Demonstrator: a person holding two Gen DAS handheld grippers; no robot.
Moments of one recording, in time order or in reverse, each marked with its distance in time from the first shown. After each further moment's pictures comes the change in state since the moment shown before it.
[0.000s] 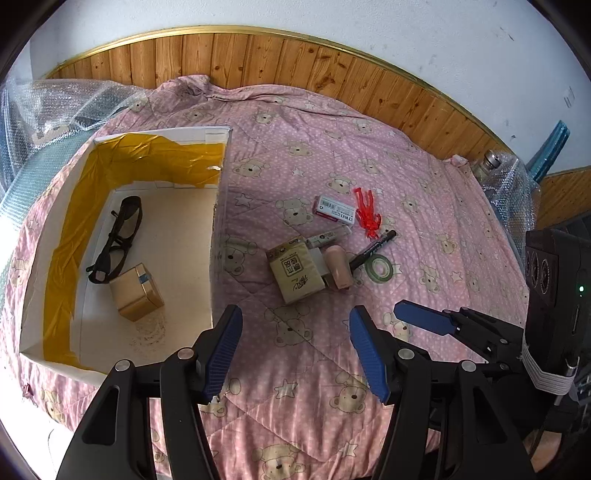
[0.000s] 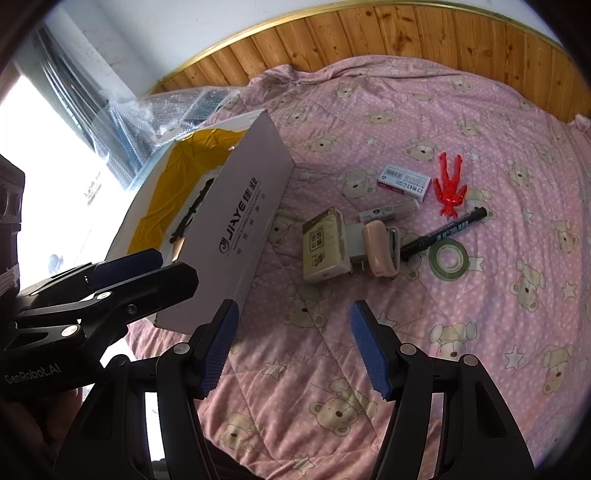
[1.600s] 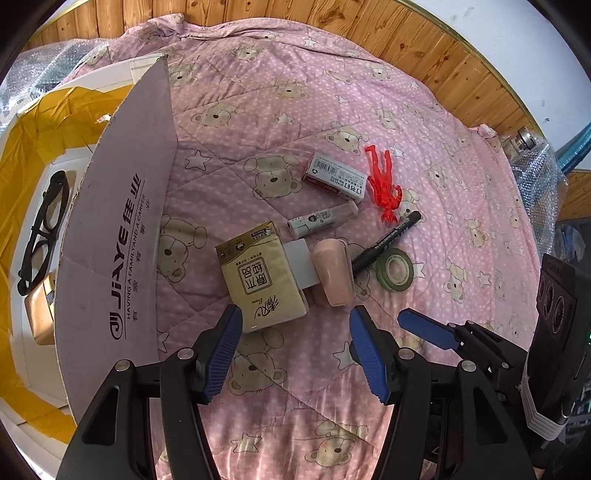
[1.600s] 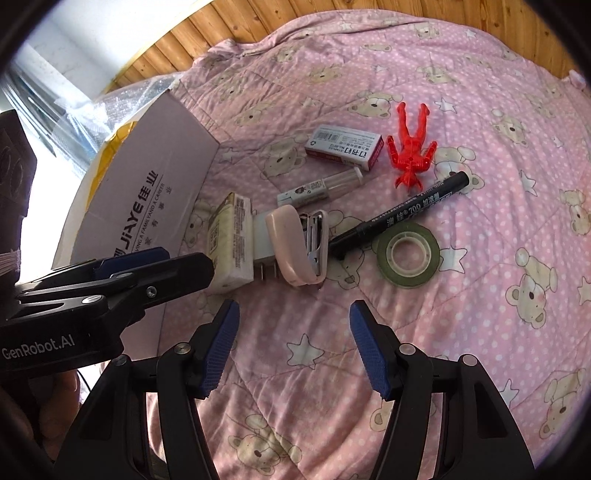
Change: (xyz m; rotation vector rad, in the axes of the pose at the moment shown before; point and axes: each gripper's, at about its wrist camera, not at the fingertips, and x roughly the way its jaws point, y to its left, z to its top) left arm 0.128 -0.016 0.034 -0.052 0.203 0.011; right arm 0.069 -0.086 0.013 0.097 0.092 -0.037
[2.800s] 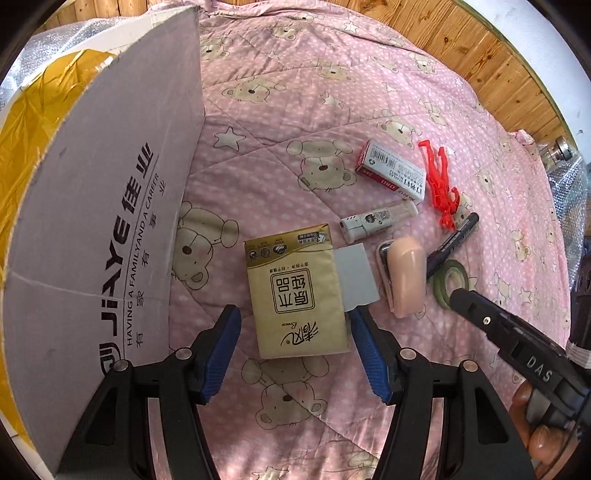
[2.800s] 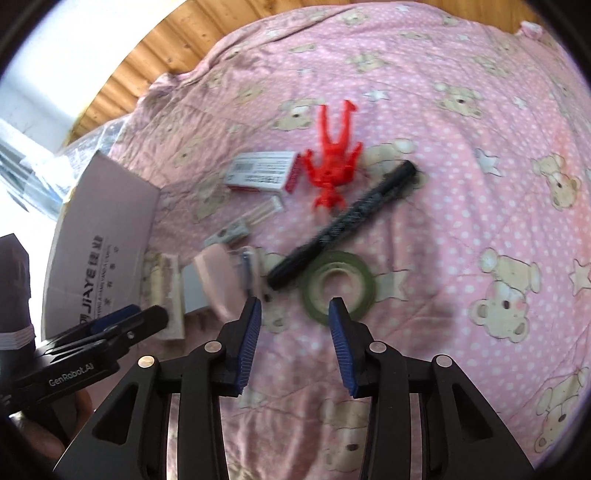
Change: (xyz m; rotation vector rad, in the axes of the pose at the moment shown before) left arm 0.037 0.025 0.005 -0.058 0.014 0.074; right arm 0.005 -0.042 0.017 0.153 -0.047 -0.023
